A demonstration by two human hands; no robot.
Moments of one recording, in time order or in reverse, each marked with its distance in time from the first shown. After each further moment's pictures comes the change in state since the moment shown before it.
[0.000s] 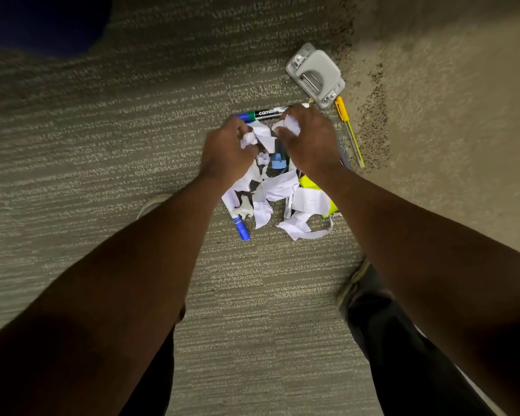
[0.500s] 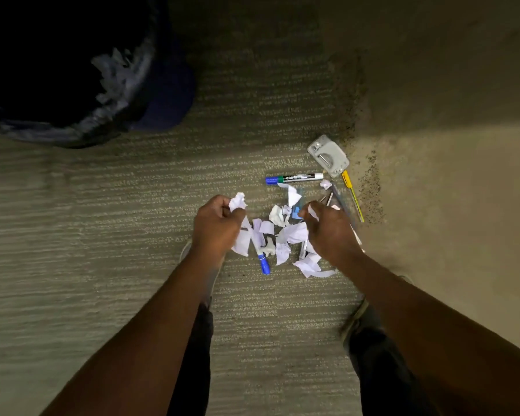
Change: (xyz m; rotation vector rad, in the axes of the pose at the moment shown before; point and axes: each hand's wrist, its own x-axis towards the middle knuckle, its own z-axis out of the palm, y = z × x) left_hand -0.084 0.028 -0.125 -0.372 0.093 -0.385; right_hand -0.078 -0.063 -0.061 -0.090 -0.145 -0.045
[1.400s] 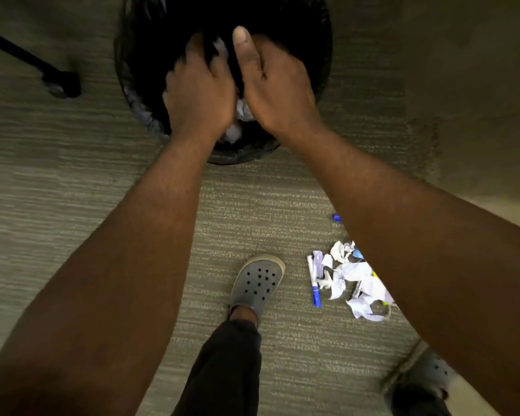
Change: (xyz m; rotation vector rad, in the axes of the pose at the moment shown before) left_hand 0.075 0.138 -0.221 0.197 0.548 0.389; right_hand 0.096 -0.350 -0.038 0.309 0.225 -0.516
